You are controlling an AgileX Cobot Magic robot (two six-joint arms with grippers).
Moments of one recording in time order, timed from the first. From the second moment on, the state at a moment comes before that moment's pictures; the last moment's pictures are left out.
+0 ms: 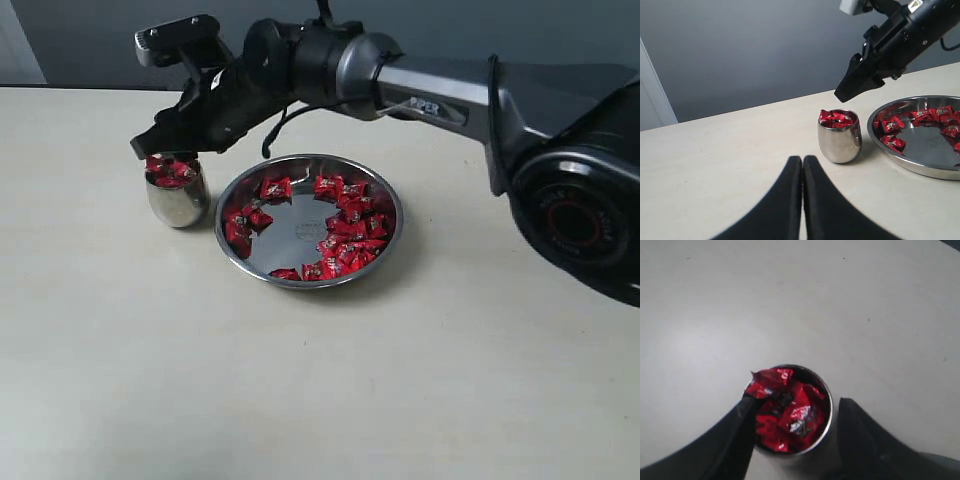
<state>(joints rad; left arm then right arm) -0.06 0.00 0.00 0.05 0.18 0.07 0.72 2.33 -1.98 0.38 0.53 -0.34</state>
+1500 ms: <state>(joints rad) -0.06 0.00 0.00 0.05 0.18 0.07 0.59 2.40 -1.98 0.30 0.94 -0.19</state>
